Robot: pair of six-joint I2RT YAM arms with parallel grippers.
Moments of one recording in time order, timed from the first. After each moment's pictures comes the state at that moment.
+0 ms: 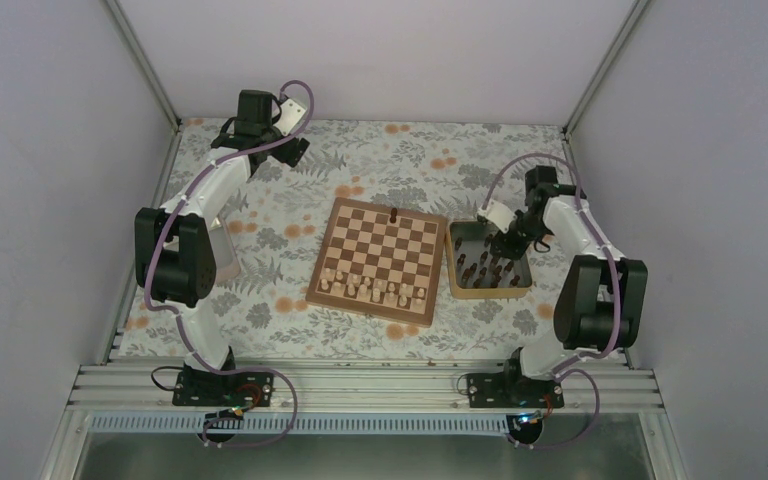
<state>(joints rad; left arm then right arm) -0.18 1.86 1.57 -0.35 0.02 0.46 -0.07 1.57 1.16 -1.00 -0.27 -0.98</state>
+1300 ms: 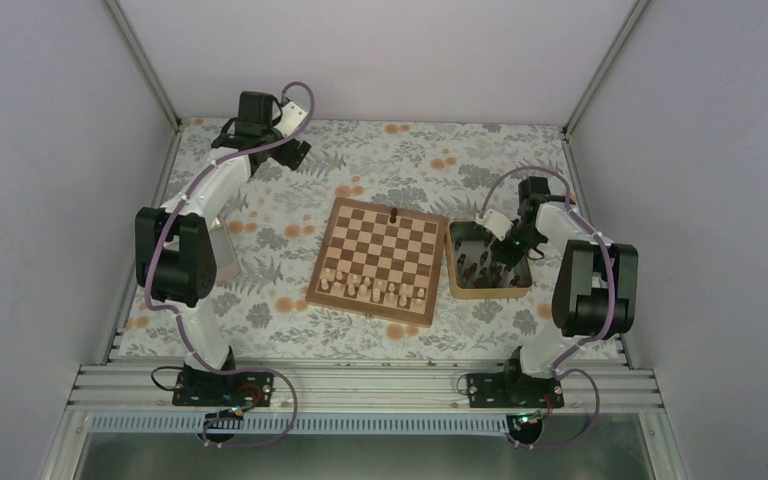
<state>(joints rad) -0.18 1.86 1.57 -0.37 0.05 0.46 -0.07 1.65 1.04 -0.82 -0.18 -0.92</state>
